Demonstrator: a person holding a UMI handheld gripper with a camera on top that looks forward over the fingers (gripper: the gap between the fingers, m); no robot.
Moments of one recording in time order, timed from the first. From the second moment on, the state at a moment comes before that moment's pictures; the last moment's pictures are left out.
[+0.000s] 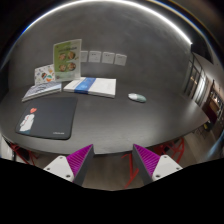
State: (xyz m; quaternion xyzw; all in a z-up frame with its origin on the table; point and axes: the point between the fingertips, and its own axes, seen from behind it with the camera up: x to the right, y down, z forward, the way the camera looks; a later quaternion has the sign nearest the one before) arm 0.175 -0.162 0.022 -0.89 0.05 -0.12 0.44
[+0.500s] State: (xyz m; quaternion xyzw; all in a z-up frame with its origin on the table) arm 0.325 -0.086 0.038 -0.89 0.08 -0.13 0.43
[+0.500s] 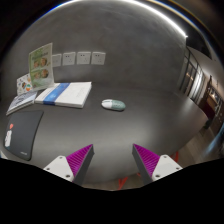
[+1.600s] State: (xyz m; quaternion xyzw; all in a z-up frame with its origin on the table) arm 0.421 0.228 -0.003 -0.89 0.01 0.04 0.44
